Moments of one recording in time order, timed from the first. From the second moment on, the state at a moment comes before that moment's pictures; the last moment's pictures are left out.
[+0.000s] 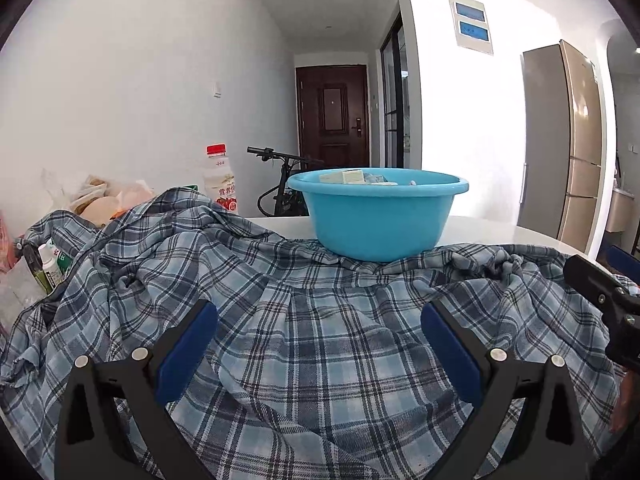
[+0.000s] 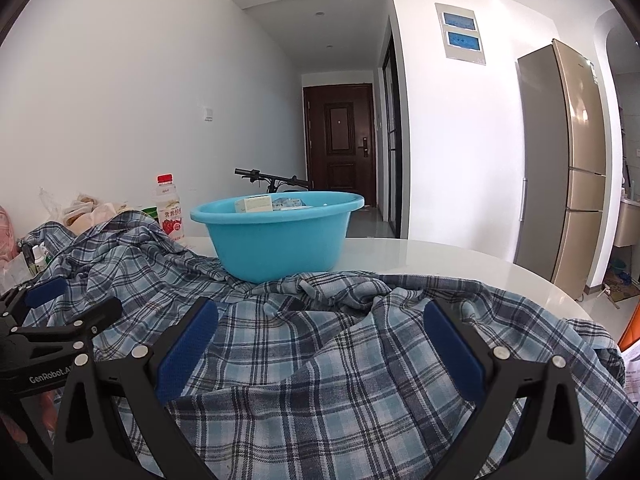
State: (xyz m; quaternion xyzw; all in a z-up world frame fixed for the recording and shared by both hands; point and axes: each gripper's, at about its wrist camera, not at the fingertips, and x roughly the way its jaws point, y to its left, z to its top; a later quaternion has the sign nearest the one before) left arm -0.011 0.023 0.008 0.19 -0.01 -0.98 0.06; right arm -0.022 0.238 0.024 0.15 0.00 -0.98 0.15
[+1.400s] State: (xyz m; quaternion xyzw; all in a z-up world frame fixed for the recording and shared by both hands) left arm 0.002 0.014 0.013 0.15 0.01 -0.99 0.06; right arm -0.013 0.219 0.015 0.15 0.03 -0.98 0.11
